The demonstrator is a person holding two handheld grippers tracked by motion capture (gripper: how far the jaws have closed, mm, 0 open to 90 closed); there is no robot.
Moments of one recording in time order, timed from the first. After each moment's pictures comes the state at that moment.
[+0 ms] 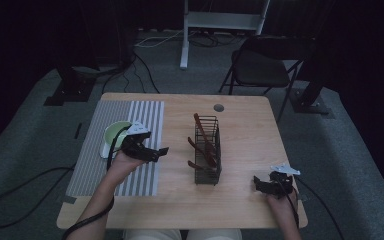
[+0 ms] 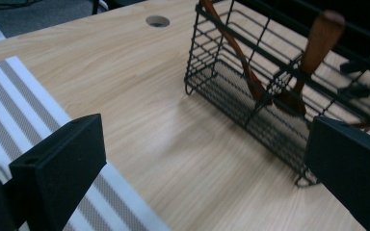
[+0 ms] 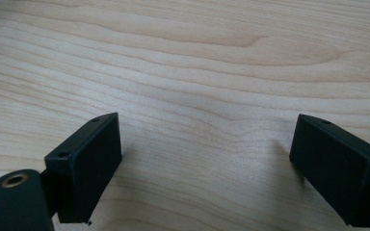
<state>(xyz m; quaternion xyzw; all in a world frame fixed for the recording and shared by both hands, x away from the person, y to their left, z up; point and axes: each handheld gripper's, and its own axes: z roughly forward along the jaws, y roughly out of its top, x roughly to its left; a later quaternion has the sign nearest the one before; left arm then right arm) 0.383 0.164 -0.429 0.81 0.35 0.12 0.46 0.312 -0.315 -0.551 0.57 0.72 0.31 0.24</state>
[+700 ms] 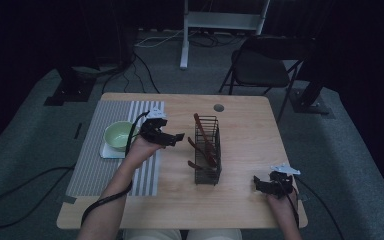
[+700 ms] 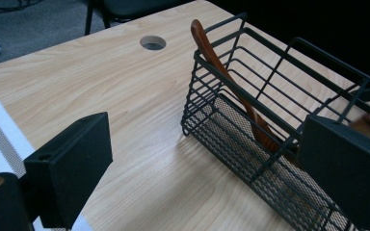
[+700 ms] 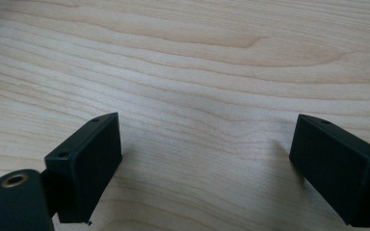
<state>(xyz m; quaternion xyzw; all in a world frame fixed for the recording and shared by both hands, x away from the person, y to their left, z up) 0.428 0.117 -0.420 0.81 0.35 0.12 0.46 0.312 -0.315 -0.551 0.57 0.72 0.31 0.24</state>
